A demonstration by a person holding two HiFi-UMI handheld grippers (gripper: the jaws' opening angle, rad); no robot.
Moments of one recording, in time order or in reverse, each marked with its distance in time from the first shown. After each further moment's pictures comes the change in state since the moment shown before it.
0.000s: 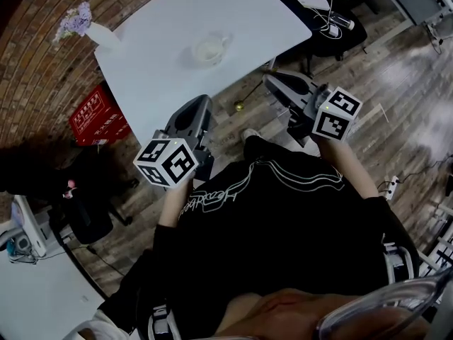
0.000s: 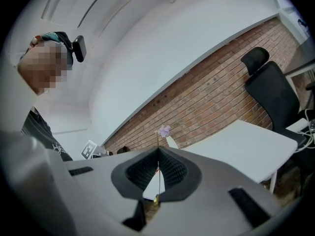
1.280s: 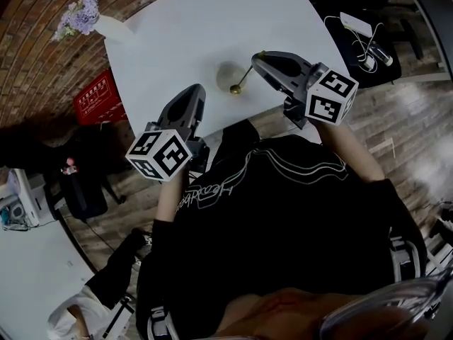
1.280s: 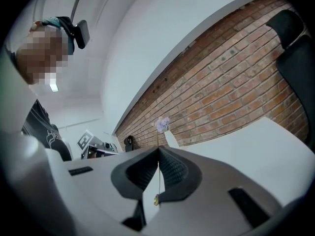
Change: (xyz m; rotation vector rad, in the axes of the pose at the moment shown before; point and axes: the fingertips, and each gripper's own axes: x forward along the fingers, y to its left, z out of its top) left arm 0.090 0.135 0.082 -0.085 -0.055 0.220; right arm 0.173 -0.132 0.032 -0.054 0.176 0.203
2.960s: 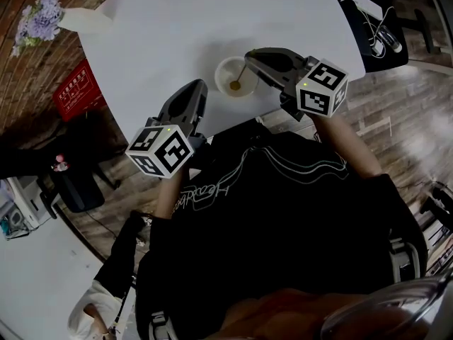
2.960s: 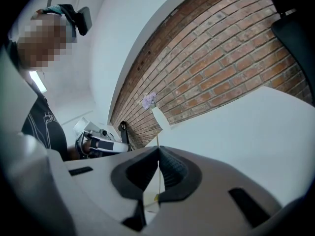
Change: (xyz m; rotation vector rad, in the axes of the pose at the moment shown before) left arm 0.056 0.079 -0.044 -0.129 0.160 0.018; right arm 0.061 -0.073 -0.093 0.086 0.208 -0.031
